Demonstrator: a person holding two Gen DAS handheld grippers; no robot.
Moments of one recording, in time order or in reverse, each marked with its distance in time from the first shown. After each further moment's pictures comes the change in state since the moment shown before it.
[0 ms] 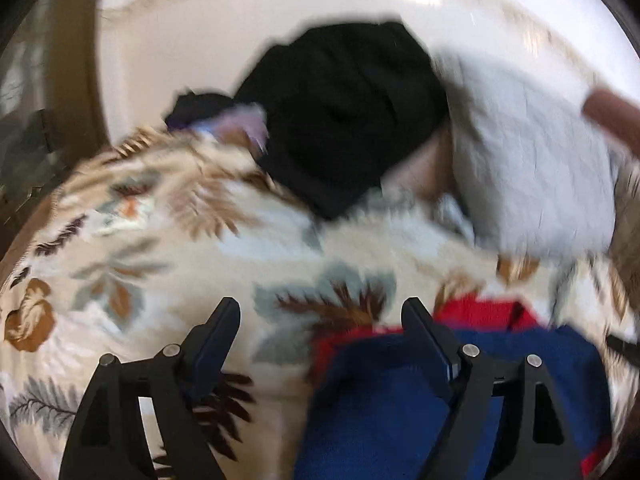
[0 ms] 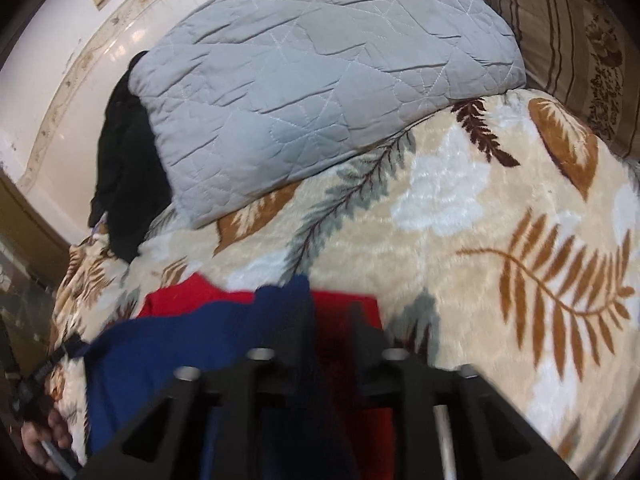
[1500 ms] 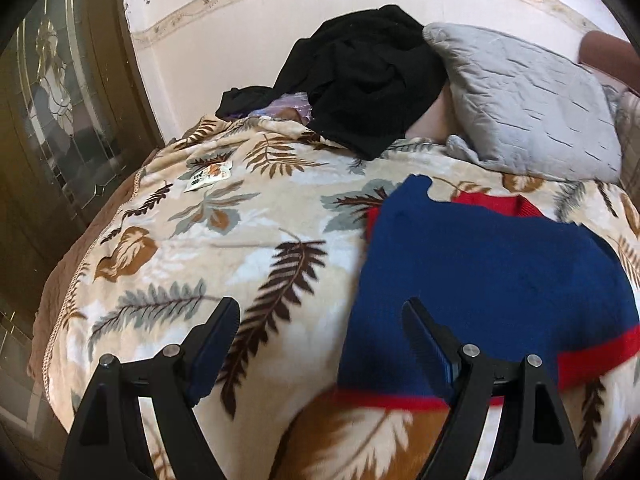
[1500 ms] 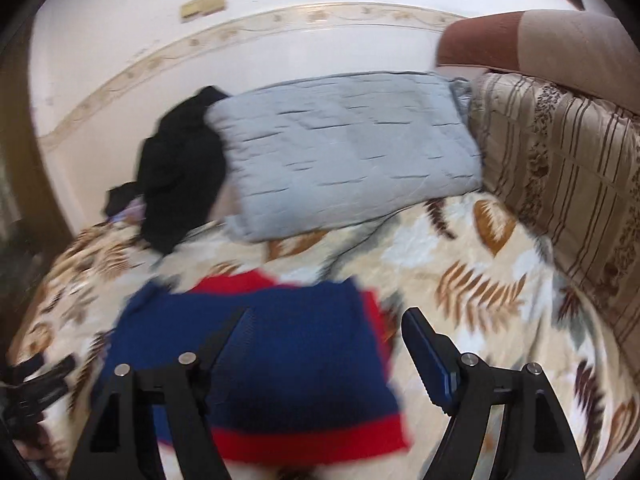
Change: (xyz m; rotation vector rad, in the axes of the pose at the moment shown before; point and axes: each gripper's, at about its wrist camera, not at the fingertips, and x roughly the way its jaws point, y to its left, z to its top) left arm -0.116 -0.006 -0.101 0.126 0.065 0.207; right arm -0.157 0.091 -0.091 -0.198 -0.257 -0.143
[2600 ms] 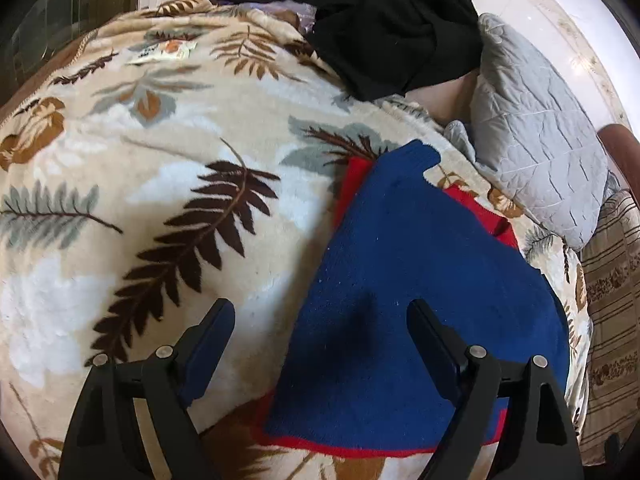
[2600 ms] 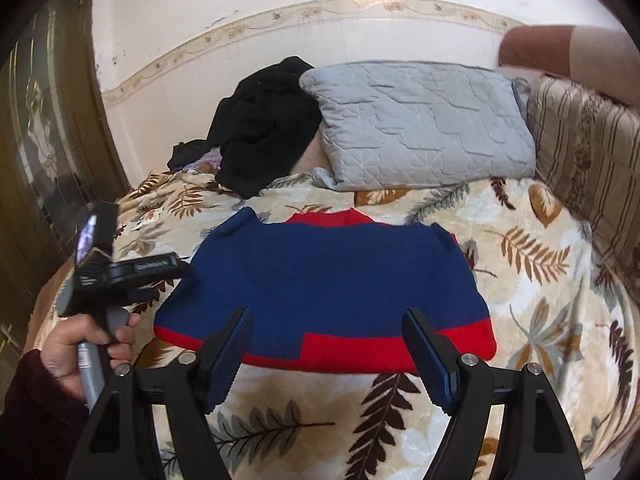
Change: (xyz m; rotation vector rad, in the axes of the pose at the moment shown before) left arm 0.098 0.012 0.013 -0.327 0.286 -0.326; right arm -0.046 0.073 -0.077 -0.126 0.032 0.144
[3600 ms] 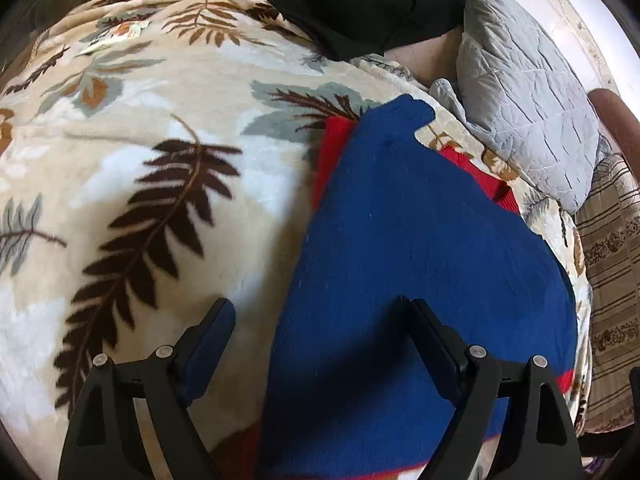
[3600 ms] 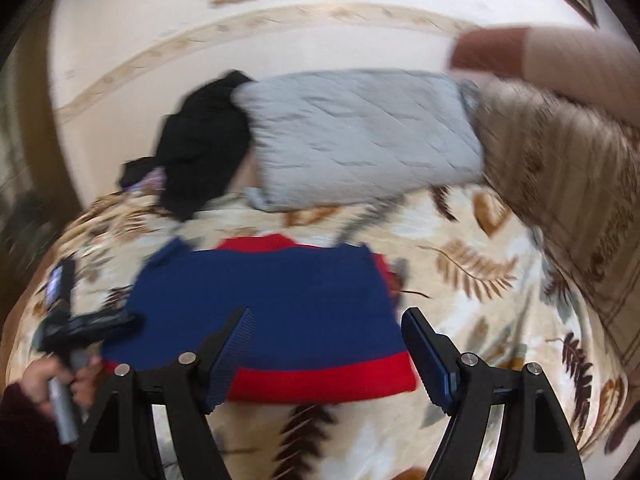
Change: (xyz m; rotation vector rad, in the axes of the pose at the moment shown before) left arm 0.037 -0.003 0.007 0.094 0.101 -0.056; right arm 0.011 -0.074 0.031 0.092 -0.001 -0.181
